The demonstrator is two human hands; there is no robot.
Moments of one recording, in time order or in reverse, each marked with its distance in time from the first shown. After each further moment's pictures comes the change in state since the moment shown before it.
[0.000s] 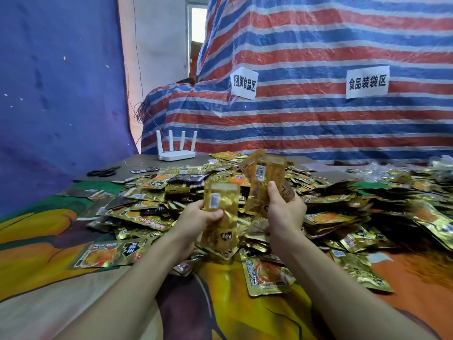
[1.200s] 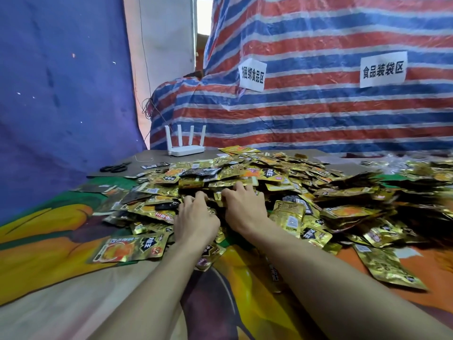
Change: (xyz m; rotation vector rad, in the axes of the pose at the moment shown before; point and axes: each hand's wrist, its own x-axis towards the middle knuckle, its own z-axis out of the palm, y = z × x) left_hand 0.015 -0.020 -0.017 0.984 0.454 0.083; right_hand 0.003 0.051 0.071 -1.593 -0.558 -0.653
